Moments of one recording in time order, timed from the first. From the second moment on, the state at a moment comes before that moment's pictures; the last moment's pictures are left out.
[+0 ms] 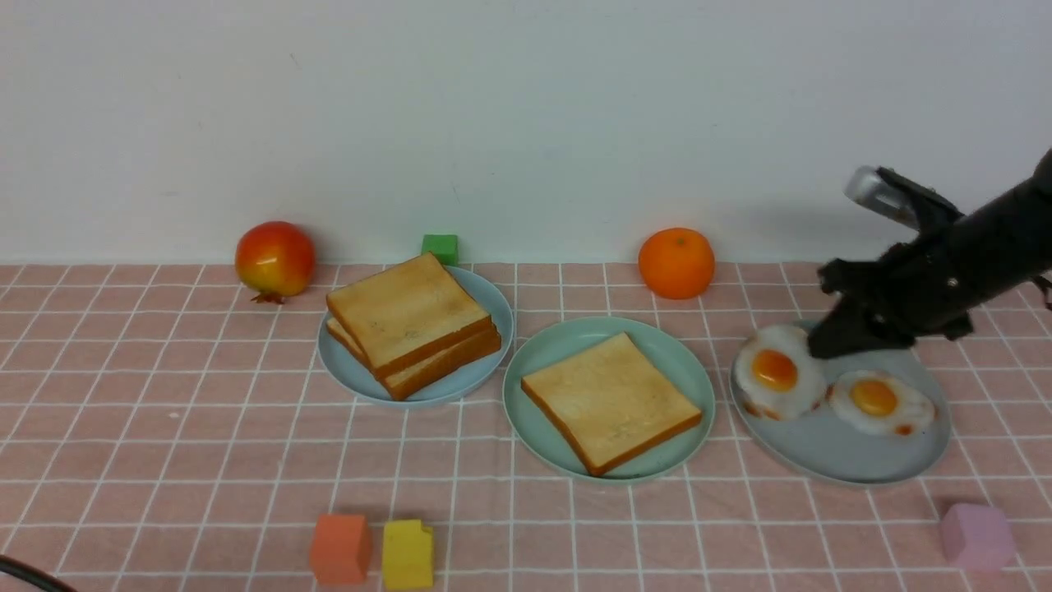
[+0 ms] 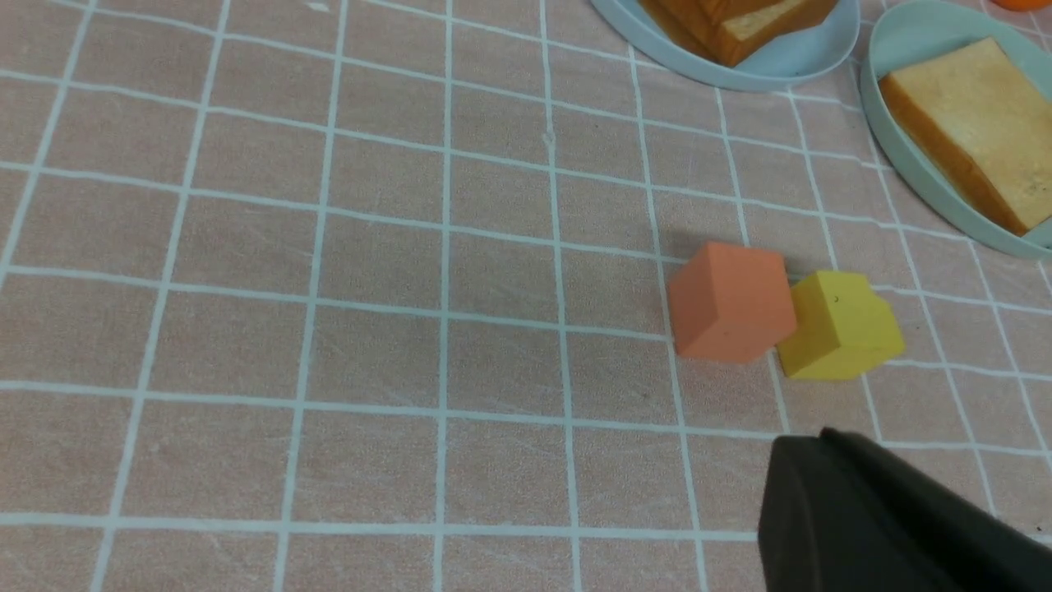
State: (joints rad) right arm -0.07 1.97 -1.44 0.74 0.90 -0.56; left arm -0.28 0.37 -0.28 -0.01 0.51 -0.46
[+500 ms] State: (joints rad) right arm 0.25 2.08 -1.44 0.90 0.61 -0.57; left arm -0.28 0.37 -0.28 -0.01 0.48 -0.47
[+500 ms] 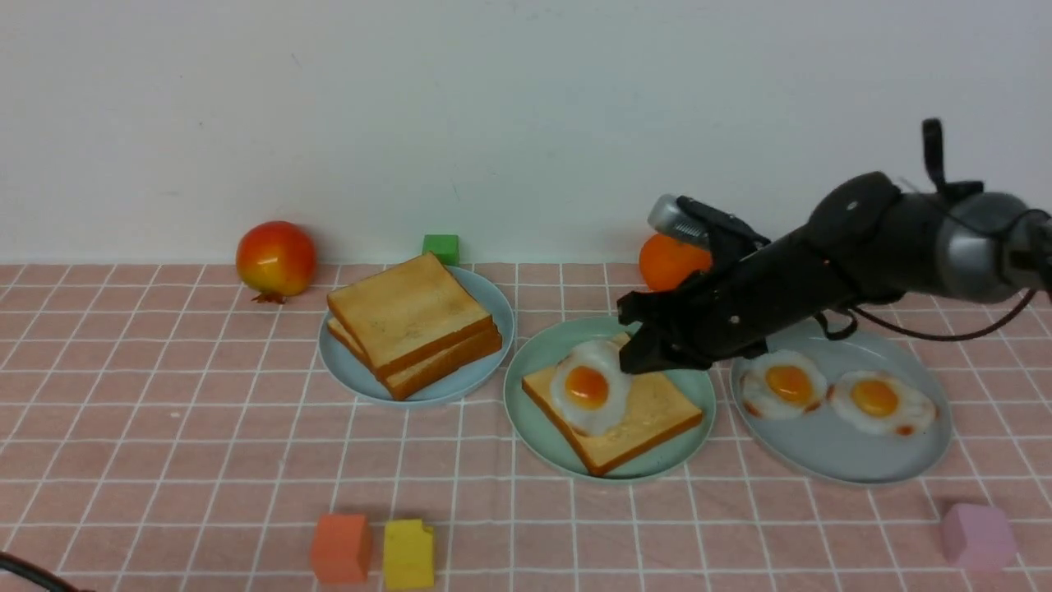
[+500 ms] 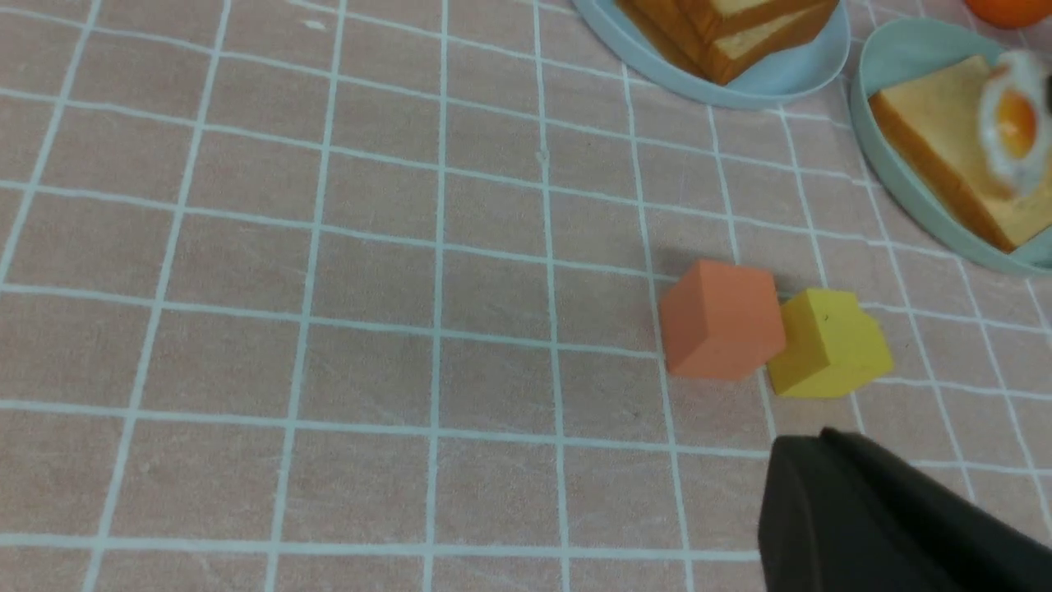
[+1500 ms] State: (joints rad) right arm 0.30 1.26 -1.14 0.58 1.04 -0.38; left arm -0.26 1.64 -1.40 -0.08 0.85 -0.46
